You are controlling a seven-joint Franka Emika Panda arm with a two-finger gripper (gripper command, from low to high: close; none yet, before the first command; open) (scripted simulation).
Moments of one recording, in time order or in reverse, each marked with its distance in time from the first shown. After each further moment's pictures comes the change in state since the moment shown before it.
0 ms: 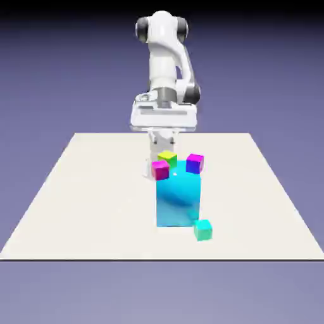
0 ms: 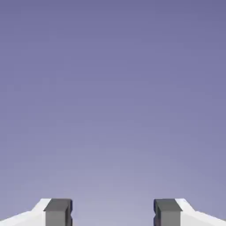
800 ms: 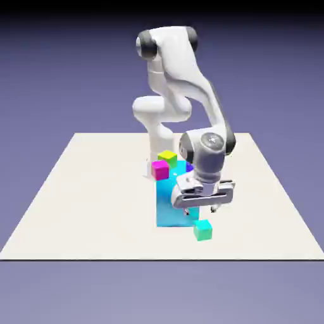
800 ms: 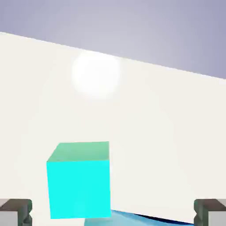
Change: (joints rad) arm -0.063 0.870 0.336 0.540 -0.122 -0.745 0.210
